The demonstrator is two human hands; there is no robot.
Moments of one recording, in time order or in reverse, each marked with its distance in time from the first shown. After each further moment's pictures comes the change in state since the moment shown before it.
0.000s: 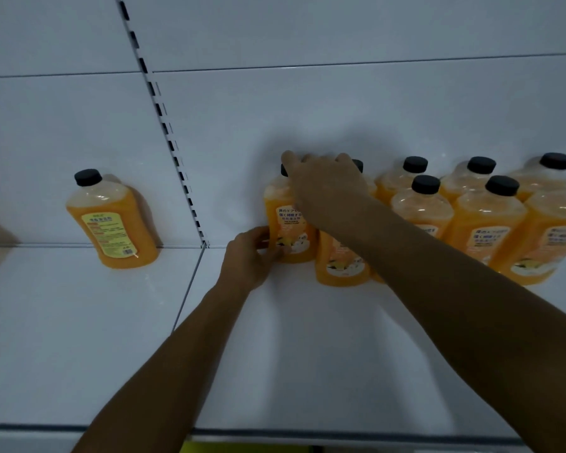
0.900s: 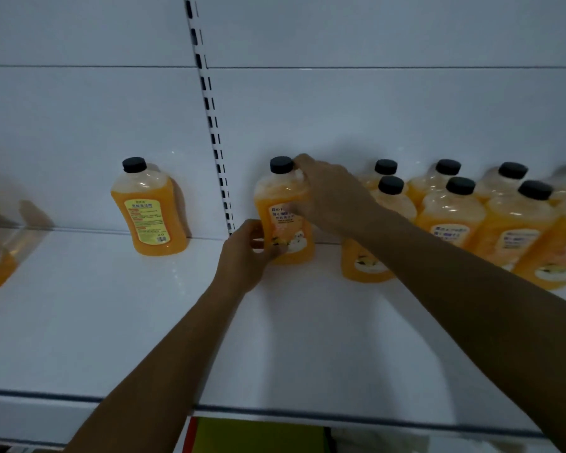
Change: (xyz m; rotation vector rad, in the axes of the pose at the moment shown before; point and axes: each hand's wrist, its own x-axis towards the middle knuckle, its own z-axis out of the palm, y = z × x) left_hand -0.027 -0.012 -0.050 -0.139 0.061 -0.042; right_hand 0.001 -0.034 -0.002 0.628 -0.034 0.015
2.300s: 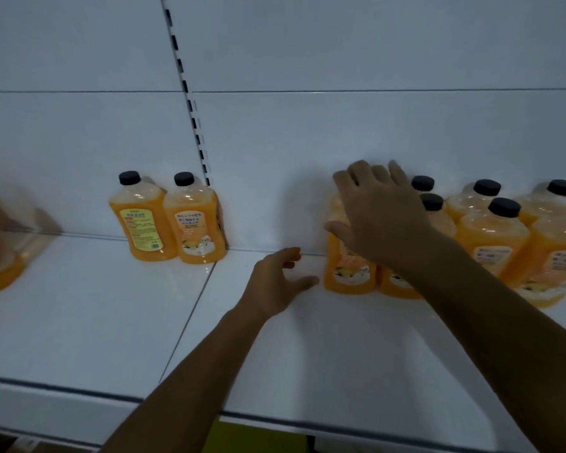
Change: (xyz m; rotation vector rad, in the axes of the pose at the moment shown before) left_hand -0.027 0.045 0.062 0.196 -0.131 -0.044; right_hand -0.059 0.042 -0.060 -0.647 0.051 -0.051
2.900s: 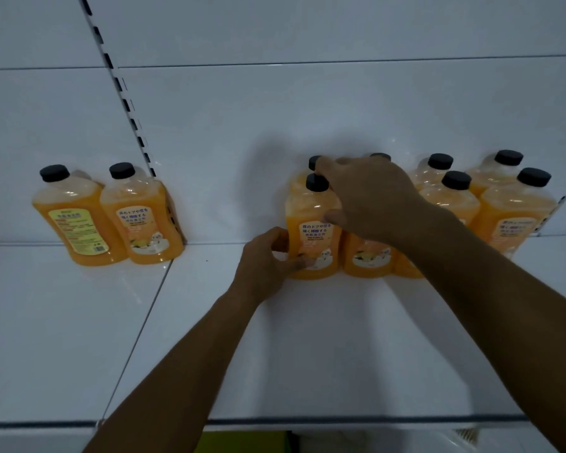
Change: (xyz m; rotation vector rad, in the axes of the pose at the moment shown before) left_hand 0.024 0.016 0.033 -0.221 -0.055 0.106; right_hand -0.011 0.032 -0.001 0.160 -0.052 -0.007
